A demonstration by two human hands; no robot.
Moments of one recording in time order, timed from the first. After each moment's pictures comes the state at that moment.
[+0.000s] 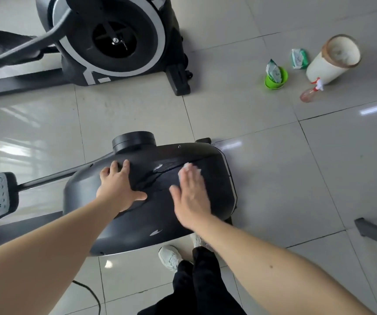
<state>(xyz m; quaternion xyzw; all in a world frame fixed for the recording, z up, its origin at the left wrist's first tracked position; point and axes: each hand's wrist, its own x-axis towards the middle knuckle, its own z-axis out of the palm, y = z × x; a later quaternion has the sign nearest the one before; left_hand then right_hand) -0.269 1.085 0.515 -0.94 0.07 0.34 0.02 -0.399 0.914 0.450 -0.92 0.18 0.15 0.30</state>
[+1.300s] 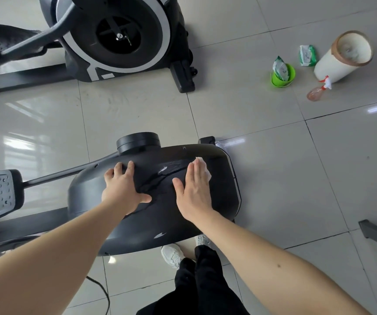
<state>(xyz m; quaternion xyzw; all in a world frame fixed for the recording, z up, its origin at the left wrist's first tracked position) -0.270 1.080 0.521 -0.94 0.06 0.34 0.00 -0.374 0.915 0.460 -0.92 0.20 0.19 0.28</state>
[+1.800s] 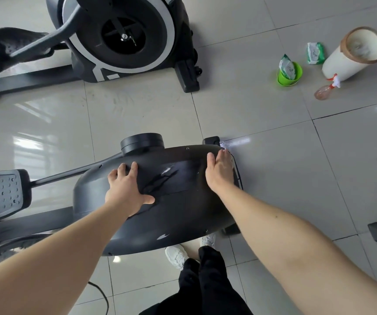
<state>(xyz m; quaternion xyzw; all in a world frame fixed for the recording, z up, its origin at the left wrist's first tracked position) -0.271 1.081 0.521 -0.94 0.05 0.33 0.00 -0.336 0.837 0.415 -0.83 0.38 0.19 0.36</state>
